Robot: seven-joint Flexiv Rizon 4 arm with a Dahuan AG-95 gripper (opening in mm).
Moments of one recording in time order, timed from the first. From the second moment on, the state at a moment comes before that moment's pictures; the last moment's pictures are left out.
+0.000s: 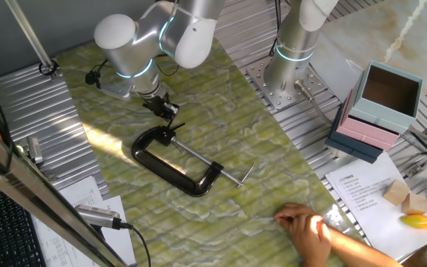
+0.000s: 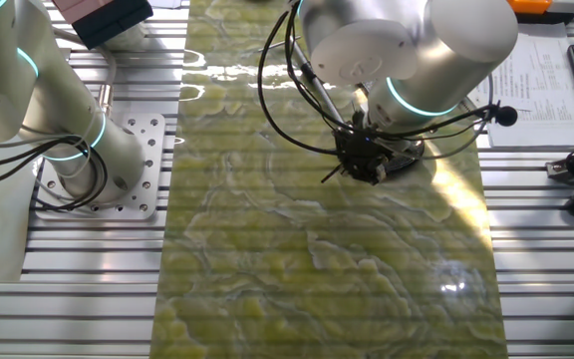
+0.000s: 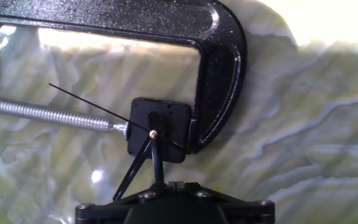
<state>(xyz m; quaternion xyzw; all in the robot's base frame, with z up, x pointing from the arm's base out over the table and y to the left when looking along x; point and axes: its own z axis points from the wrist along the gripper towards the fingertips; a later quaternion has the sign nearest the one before) 0.469 -0.021 0.027 0.31 -0.95 -0.04 0.09</state>
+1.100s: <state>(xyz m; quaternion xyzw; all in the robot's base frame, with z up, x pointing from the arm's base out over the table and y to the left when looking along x) 0.471 -0.016 0.031 0.30 -0.95 -0.03 0.09</state>
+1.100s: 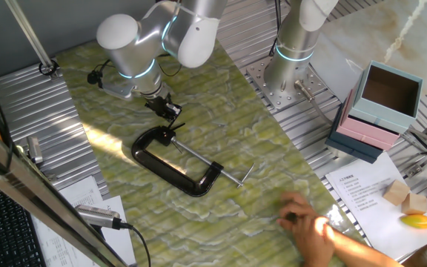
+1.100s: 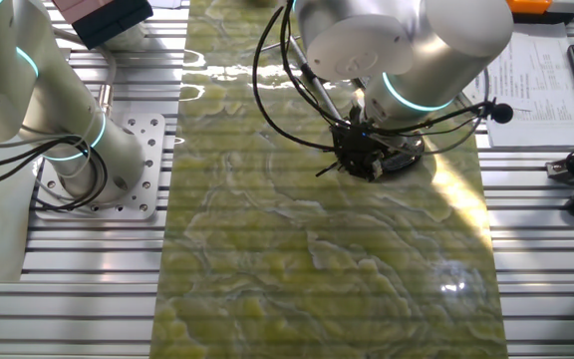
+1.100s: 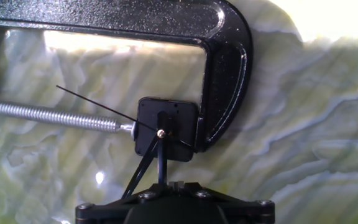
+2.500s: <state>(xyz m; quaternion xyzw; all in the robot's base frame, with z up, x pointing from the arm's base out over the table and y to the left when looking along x) 0.593 -0.022 0.113 0.13 -0.99 -0.02 0.01</state>
